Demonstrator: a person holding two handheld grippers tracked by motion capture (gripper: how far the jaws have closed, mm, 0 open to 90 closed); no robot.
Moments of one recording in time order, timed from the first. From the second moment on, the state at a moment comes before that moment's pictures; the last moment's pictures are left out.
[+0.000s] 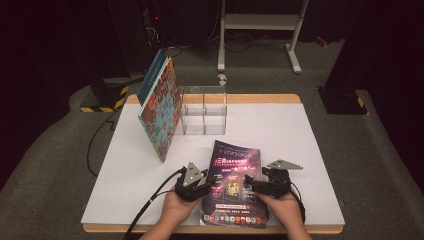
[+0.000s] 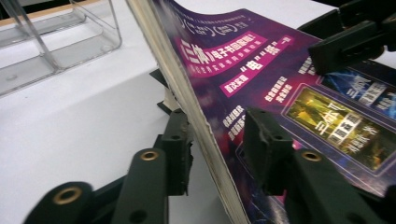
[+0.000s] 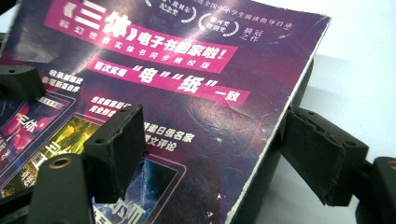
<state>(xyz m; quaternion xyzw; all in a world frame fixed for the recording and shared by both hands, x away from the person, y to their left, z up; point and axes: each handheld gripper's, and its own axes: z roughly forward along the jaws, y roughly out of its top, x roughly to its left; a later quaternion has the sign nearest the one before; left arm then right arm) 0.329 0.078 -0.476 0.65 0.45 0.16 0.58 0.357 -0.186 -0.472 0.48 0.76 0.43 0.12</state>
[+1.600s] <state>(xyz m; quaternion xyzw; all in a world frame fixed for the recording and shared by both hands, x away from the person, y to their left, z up) 0.334 0.078 -0.473 0.63 0.48 0.13 0.60 0.346 -0.193 -0.461 0.46 0.76 0.44 0.14</state>
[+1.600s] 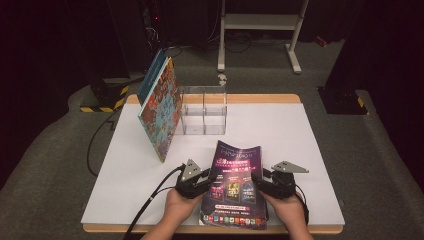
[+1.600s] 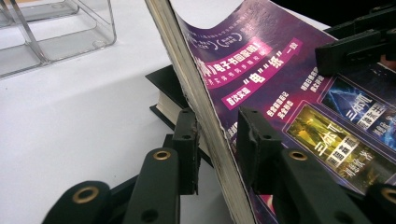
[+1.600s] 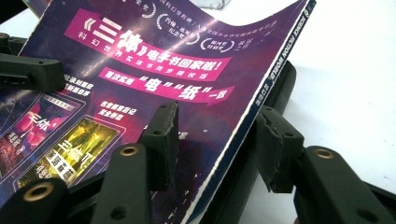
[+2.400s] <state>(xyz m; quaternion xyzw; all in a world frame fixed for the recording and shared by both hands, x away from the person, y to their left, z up) 0.335 0.100 -0.452 0.60 0.48 0.15 0.63 0.349 -0.170 -0.436 0.44 0.76 0.45 0.16</state>
